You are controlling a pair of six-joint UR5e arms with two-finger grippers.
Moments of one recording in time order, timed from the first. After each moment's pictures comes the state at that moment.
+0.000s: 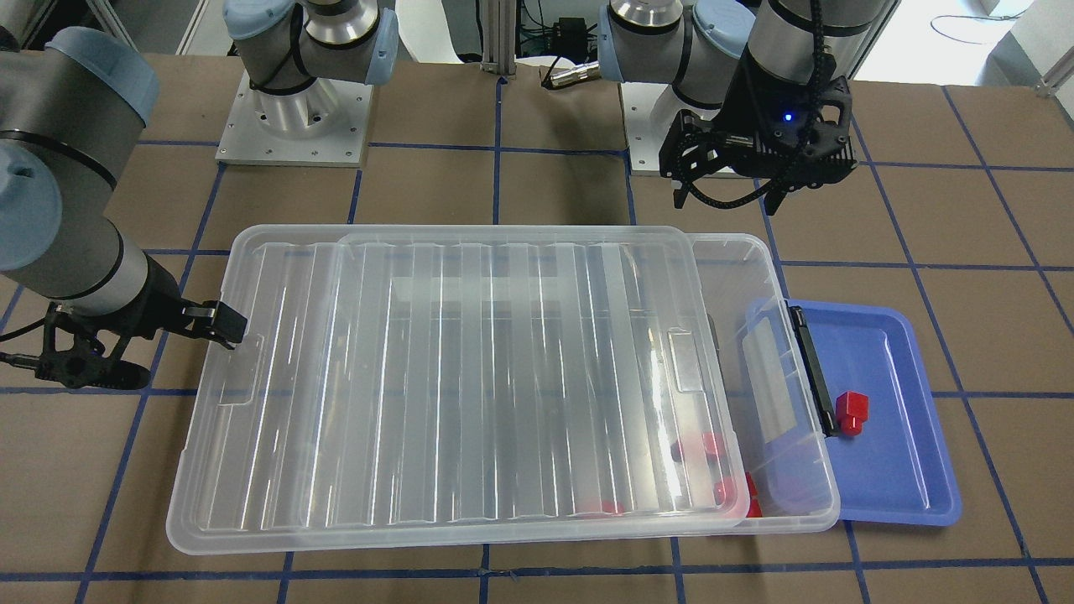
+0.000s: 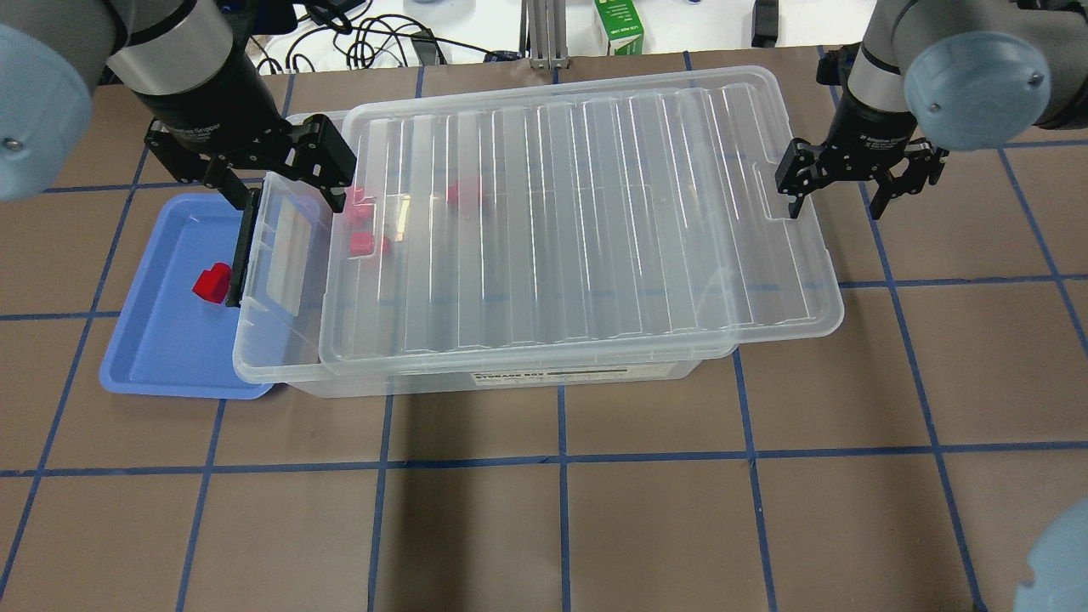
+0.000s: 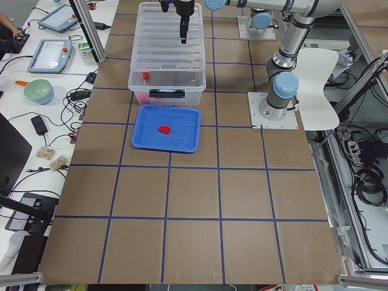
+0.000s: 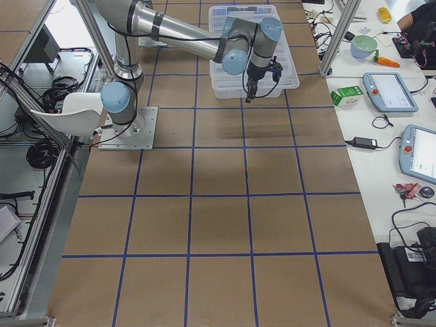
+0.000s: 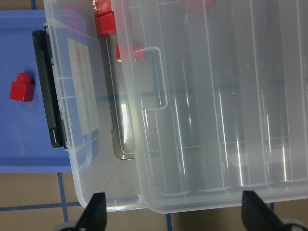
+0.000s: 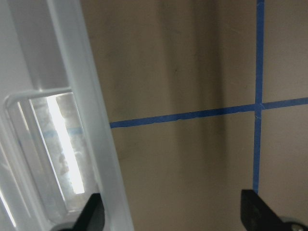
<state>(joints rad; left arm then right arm) -1.60 -1.56 -1.53 -1.60 1.58 0.05 1.41 -1.30 1.60 -1.72 -1.63 -0.04</state>
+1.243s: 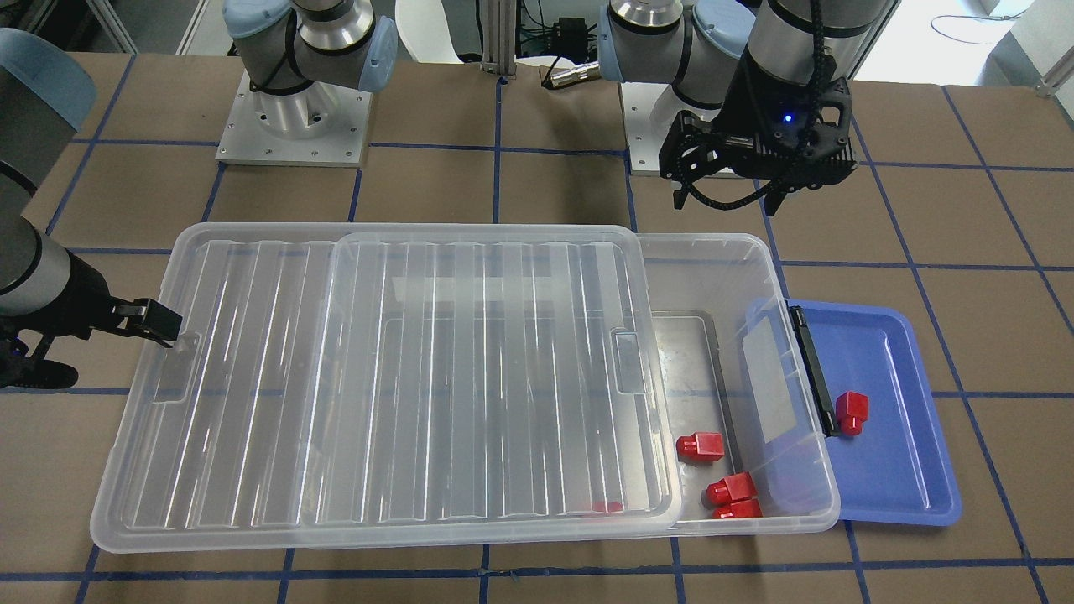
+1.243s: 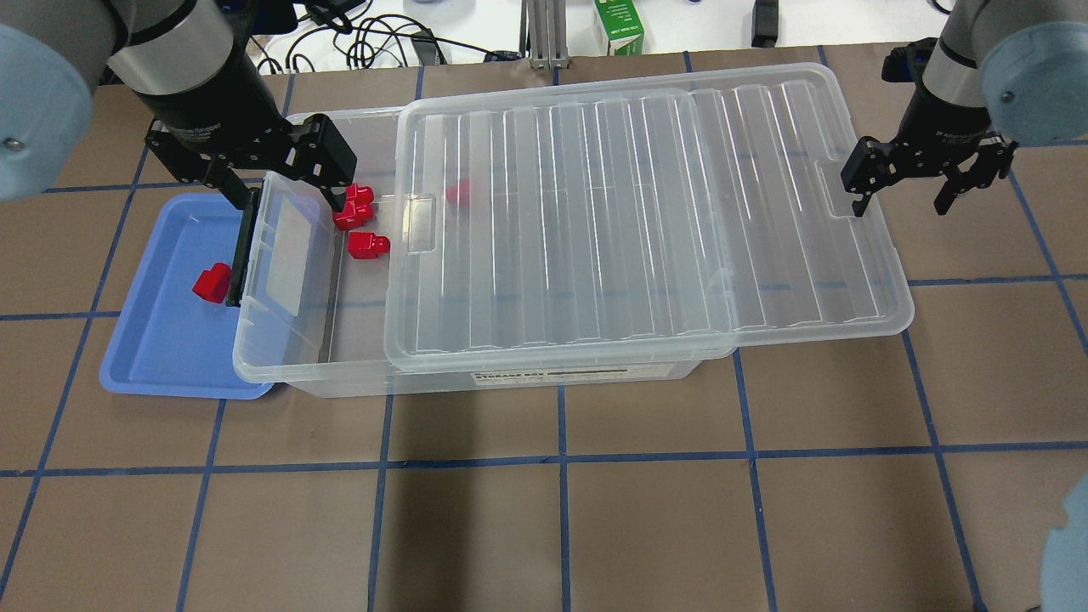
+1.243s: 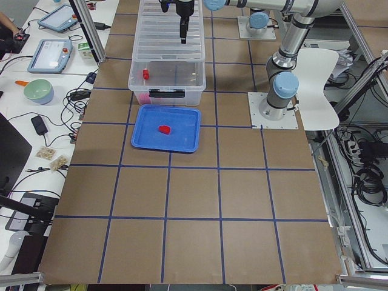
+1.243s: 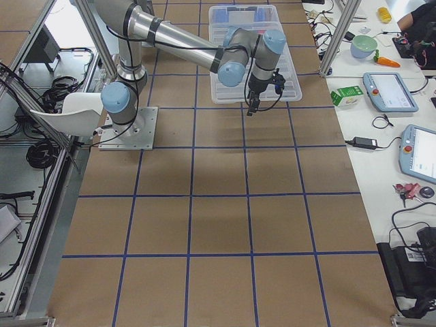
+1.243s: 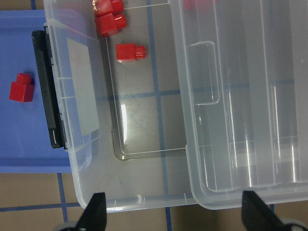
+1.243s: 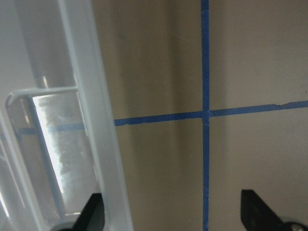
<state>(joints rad) -1.60 -1.56 -1.53 -1.60 1.58 0.05 1.31 -1.30 1.60 -1.73 -1.68 -0.18</state>
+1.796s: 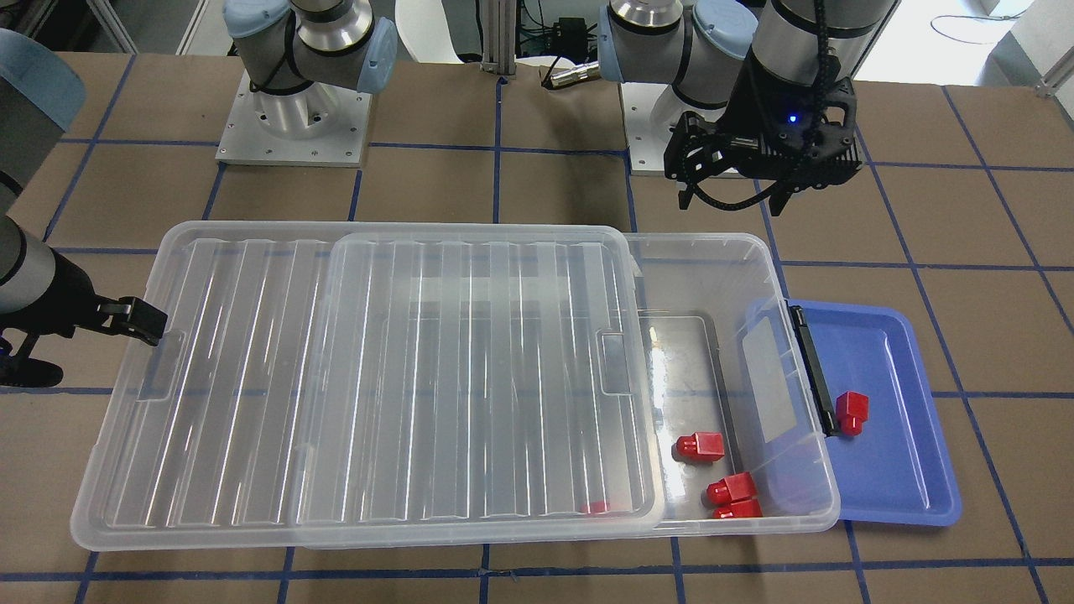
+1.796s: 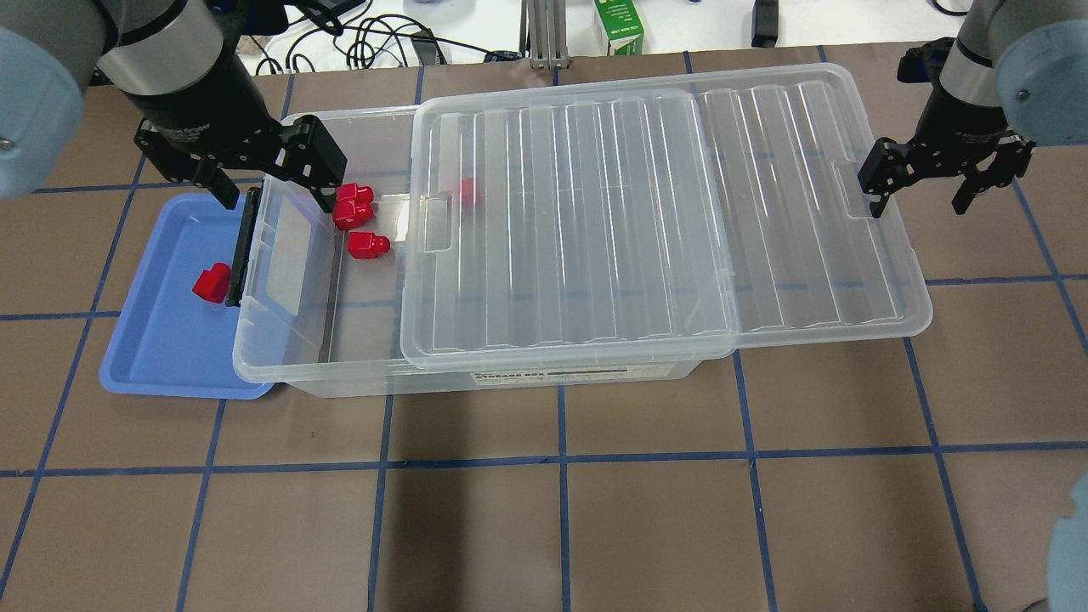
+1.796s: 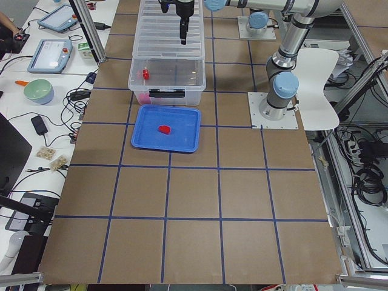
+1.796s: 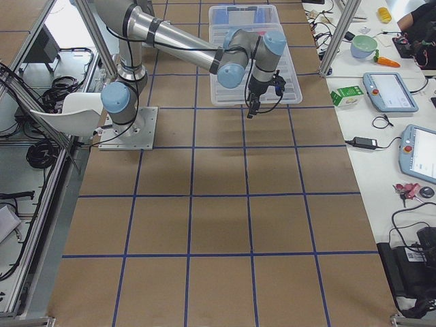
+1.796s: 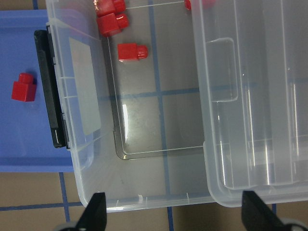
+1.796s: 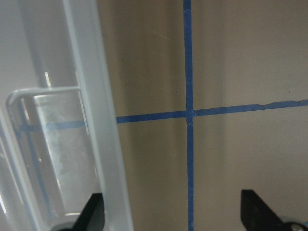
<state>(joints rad) -1.56 -1.56 -1.53 -1.60 1.59 0.10 1.29 -1.30 1.60 -1.73 -1.69 -0.21</state>
